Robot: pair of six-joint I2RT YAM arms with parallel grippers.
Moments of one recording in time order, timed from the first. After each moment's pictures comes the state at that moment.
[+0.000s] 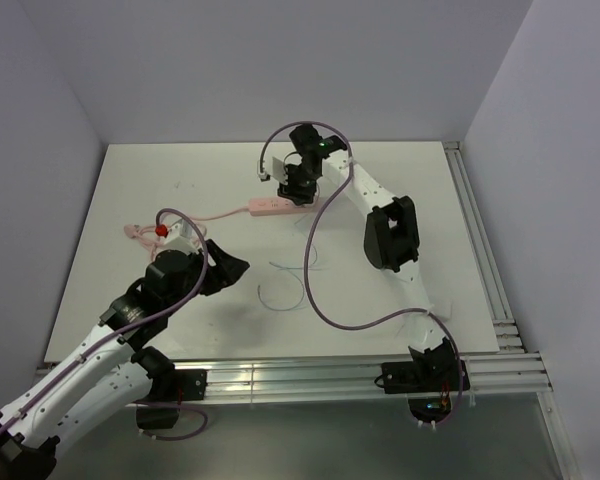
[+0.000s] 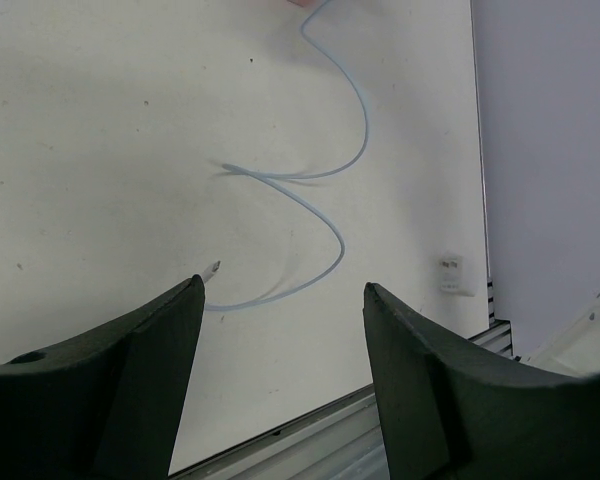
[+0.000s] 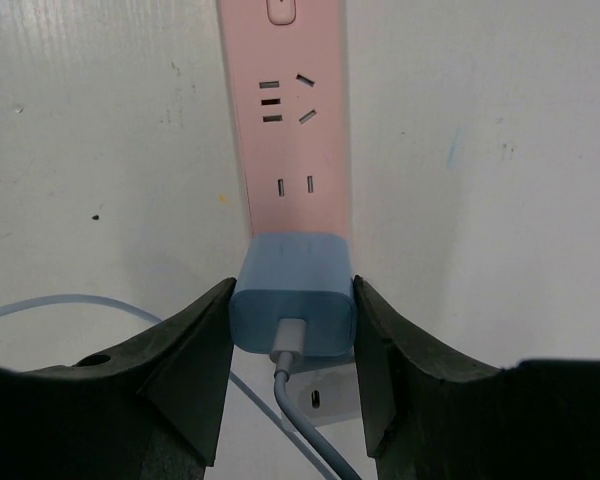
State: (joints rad) left arm -0.65 0.66 0.58 -0.34 -0.09 -0.91; right arm 0.49 2.44 2.30 -1.01 -0.33 -1.05
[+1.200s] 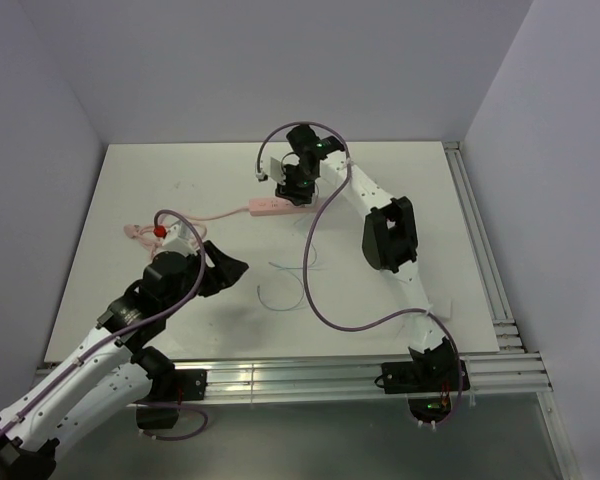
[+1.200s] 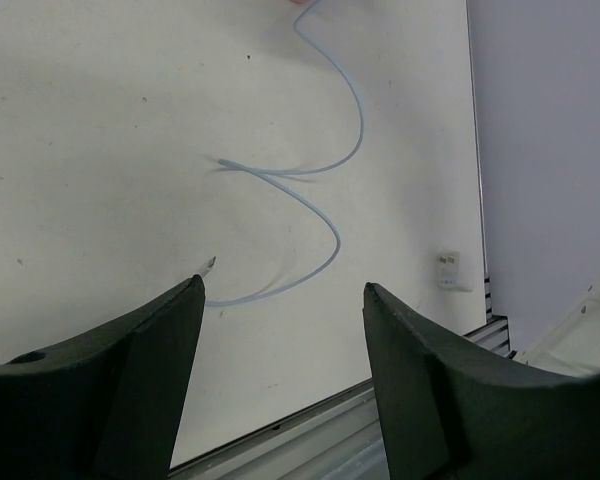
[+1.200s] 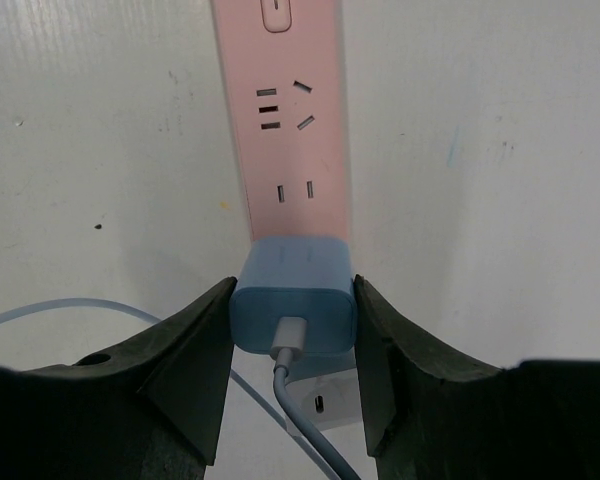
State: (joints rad) left arm -0.65 0.64 0.58 -0.35 -0.08 -0.91; right arm 0.51 2.48 2.37 -1.06 -0.30 -1.01
